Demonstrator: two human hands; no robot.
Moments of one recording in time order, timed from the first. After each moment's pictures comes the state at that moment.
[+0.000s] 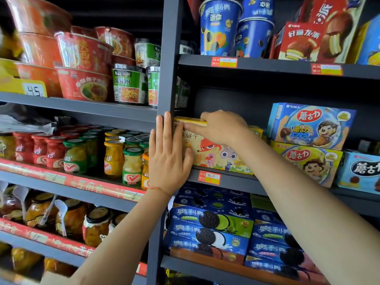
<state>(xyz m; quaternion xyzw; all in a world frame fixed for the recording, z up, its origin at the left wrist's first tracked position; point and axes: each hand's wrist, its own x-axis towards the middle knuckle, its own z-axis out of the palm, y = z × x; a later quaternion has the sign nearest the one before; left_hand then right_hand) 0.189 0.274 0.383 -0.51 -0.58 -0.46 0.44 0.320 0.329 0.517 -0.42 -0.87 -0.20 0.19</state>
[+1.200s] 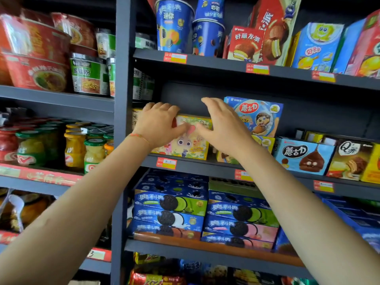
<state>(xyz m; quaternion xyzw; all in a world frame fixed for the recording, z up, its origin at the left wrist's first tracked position) 0.241 0.279 0.477 -0.65 -0.64 -0.26 0.32 0.443 0.284 0.497 -0.34 -0.86 -0.18 0.35</state>
